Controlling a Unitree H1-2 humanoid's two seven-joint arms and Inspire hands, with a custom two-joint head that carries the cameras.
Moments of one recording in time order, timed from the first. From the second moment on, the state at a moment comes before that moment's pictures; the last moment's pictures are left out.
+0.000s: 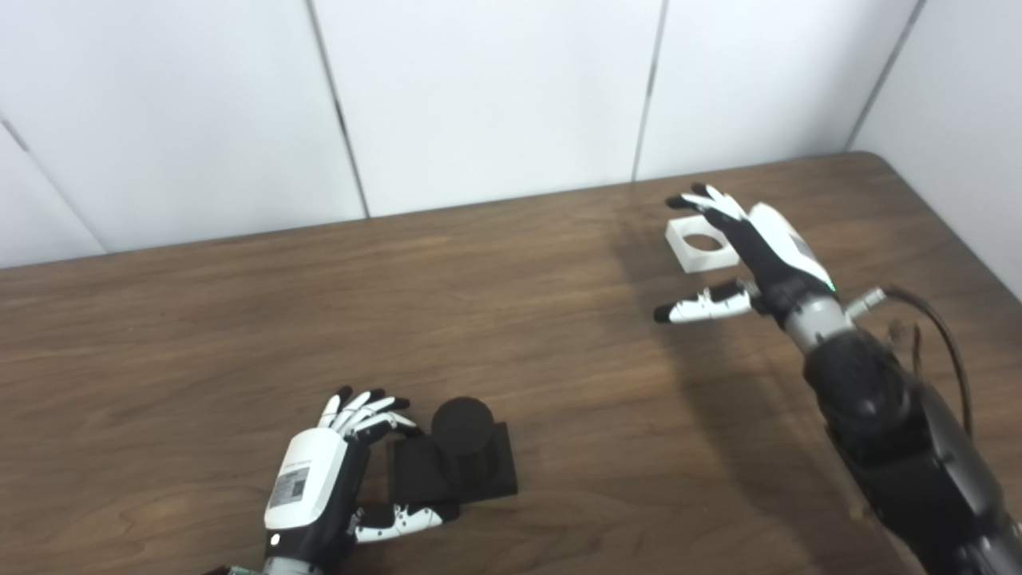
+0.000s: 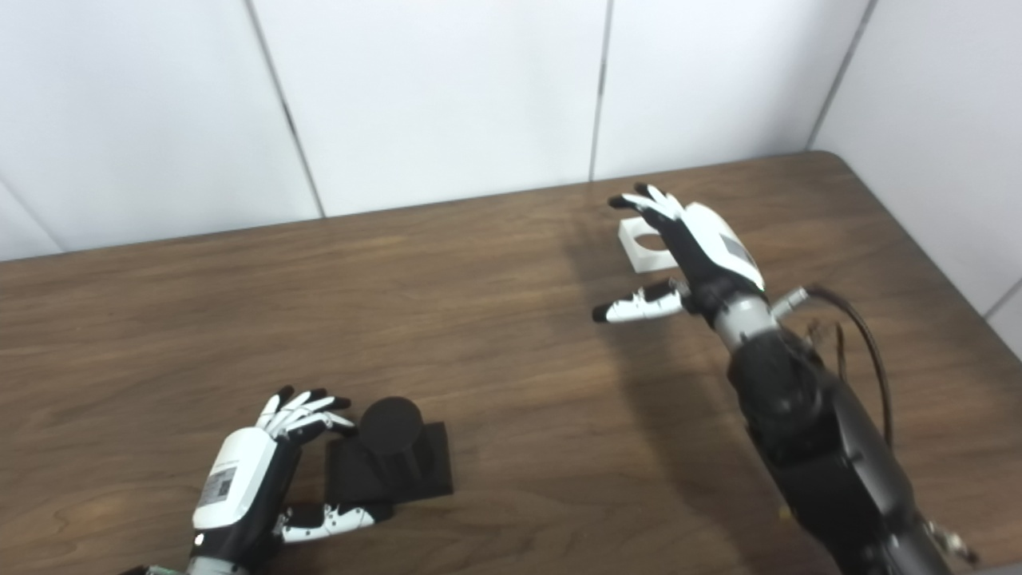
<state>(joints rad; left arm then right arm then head) 0.11 0.25 -0.36 -0.14 0.76 -0.07 0.07 -0.17 -0.51 0.07 -0.30 -0.51 0.42 0.16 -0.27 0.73</state>
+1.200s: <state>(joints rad) 0.11 0.25 -0.34 -0.13 0.74 -0.13 0.06 -0.70 -0.65 0.39 0.36 -0.73 0.41 0.44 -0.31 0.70</state>
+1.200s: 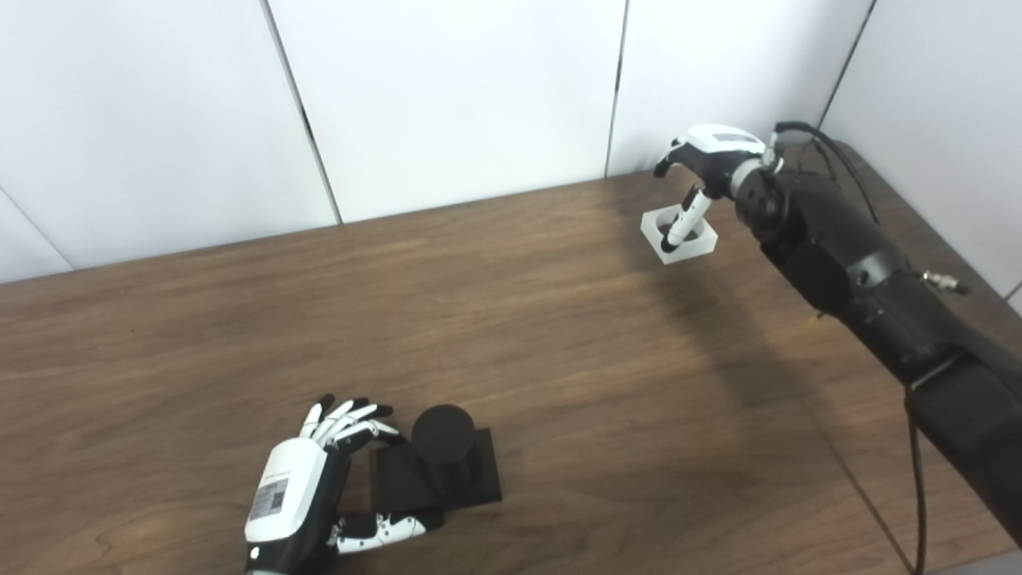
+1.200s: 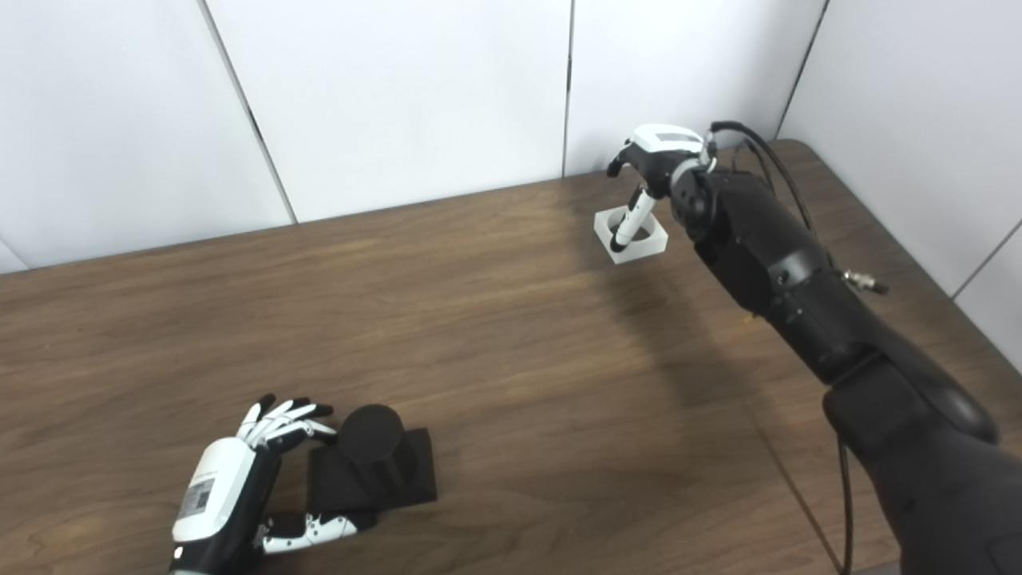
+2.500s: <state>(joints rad) 0.11 0.23 -0.33 -0.12 0.77 -0.12 0.06 -0.73 -0.67 0.35 0.24 -0.63 0.46 0.68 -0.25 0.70</state>
